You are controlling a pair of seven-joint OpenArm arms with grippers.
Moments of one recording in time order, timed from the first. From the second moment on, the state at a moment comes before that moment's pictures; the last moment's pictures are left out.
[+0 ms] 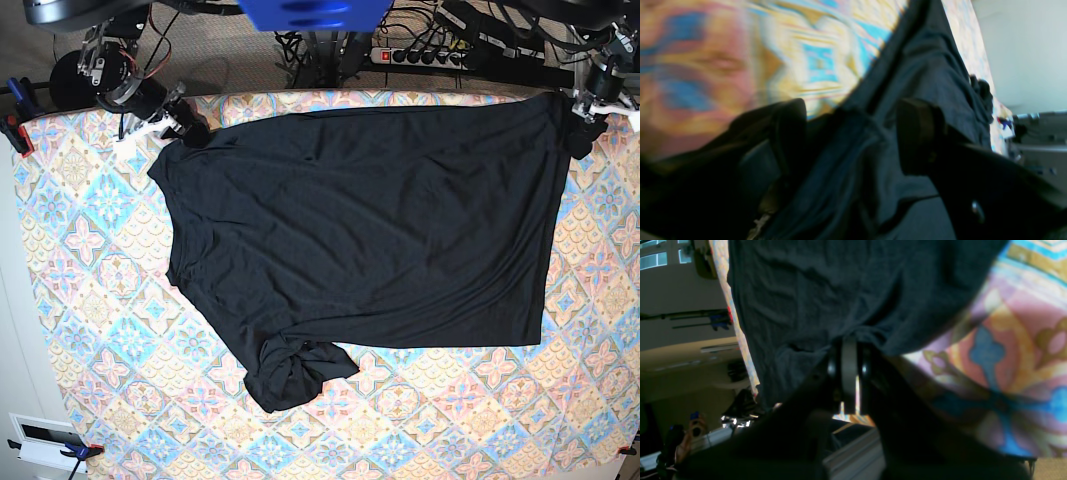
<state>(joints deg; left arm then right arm) 15.9 -18.6 -60.1 55.8 -67.3 -40.4 56.6 -26.3 7.7 26.9 91.6 68.1 15.7 -59.6</state>
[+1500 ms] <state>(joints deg) 19.7 -13.1 -59.3 70.3 -63.7 -39.5 70.0 -26.3 7.7 26.9 91.8 68.1 15.7 -59.6</state>
